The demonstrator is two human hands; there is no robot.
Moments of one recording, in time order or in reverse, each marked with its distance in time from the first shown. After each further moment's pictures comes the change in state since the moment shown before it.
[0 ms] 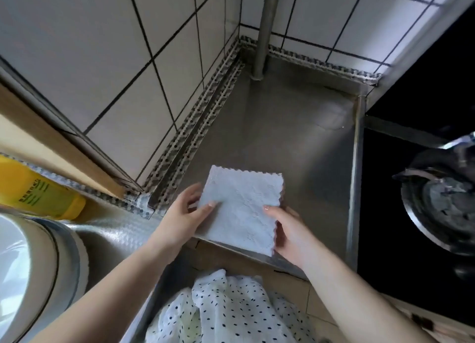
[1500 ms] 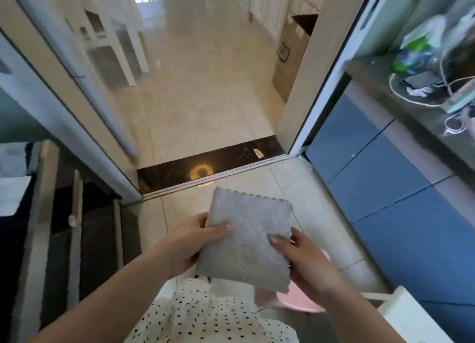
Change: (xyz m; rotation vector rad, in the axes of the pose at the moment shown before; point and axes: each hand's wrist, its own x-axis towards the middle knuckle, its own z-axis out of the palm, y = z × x) left_hand -0.418 -0.206 0.682 1.352 -1.970 -0.317; right_hand -0.495 0.335 -0.355 1.360 1.399 -0.834
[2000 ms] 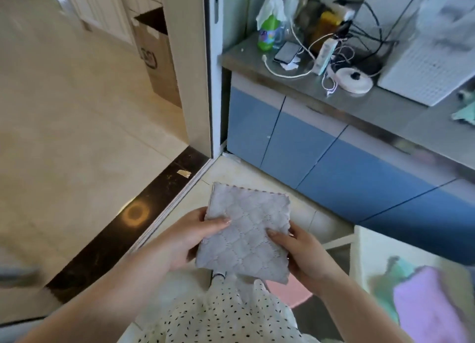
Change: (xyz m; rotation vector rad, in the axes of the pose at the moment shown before) left_hand 0.178 0.162 0.070 0.447 -0.456 -0.160; right_hand 0.064 -0.081 -0.040 0.429 0.492 -0.182
